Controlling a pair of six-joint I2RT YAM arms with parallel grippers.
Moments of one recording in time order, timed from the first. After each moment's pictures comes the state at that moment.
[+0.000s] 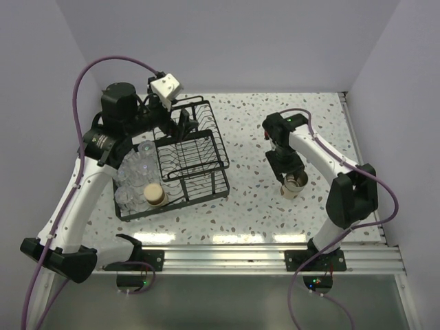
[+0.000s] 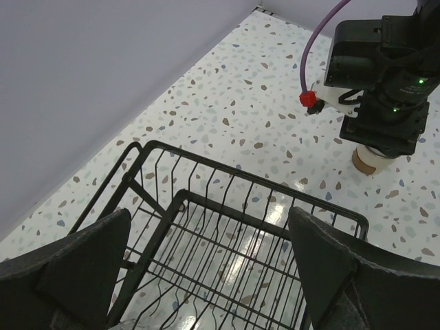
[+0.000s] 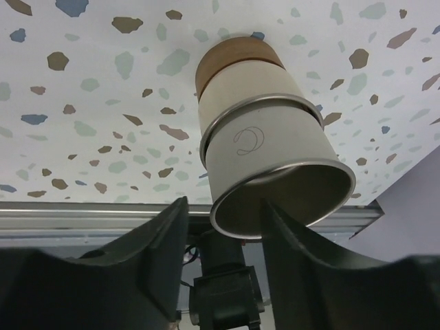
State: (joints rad) left arm -0.38 1.22 1.52 -0.55 0.43 0.21; right arm 0.43 1.70 1.45 -1.34 0.19 0.14
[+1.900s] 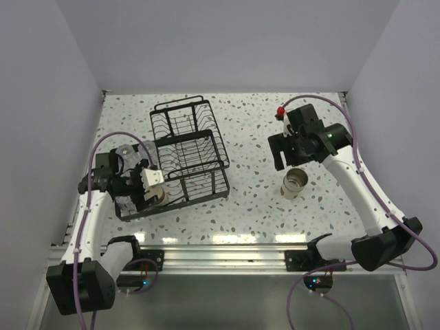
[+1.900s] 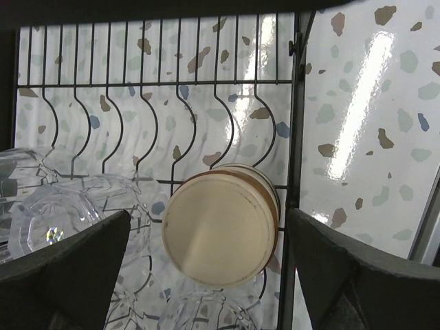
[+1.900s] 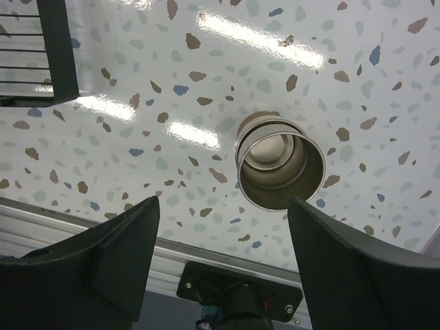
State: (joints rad) left arm 0.13 0.95 0.74 -0.94 0.74 1.27; right arm 0.43 1.32 1.46 -1.19 0.08 0.10
